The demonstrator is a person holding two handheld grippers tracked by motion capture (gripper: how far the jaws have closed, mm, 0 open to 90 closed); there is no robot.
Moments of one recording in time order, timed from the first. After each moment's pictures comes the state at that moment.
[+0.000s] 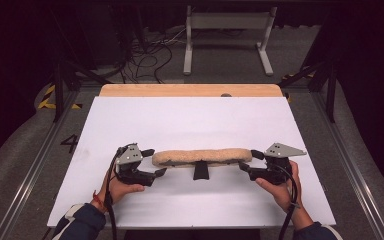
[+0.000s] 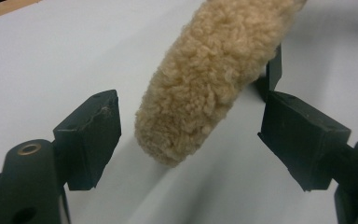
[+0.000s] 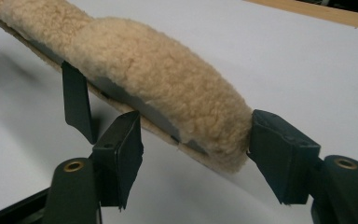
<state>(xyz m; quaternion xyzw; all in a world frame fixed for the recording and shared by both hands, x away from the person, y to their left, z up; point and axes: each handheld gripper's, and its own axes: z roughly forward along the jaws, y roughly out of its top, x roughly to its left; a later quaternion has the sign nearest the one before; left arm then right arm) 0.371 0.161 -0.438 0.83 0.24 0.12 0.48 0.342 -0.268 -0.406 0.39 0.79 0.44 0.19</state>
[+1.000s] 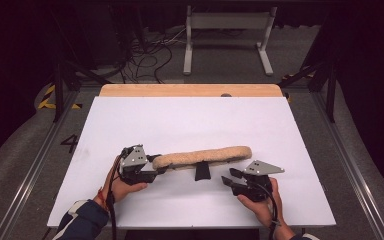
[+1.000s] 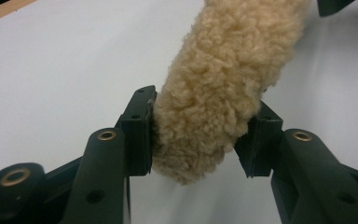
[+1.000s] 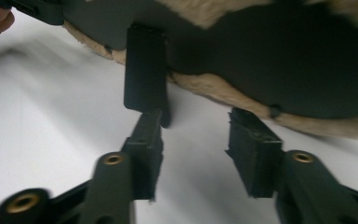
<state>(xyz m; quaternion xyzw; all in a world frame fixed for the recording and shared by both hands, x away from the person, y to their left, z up) 0.370 0.153 -0.437 0.85 0.20 0.13 0.47 0.314 -0.216 -0.439 0.39 0.79 0.44 0.15</state>
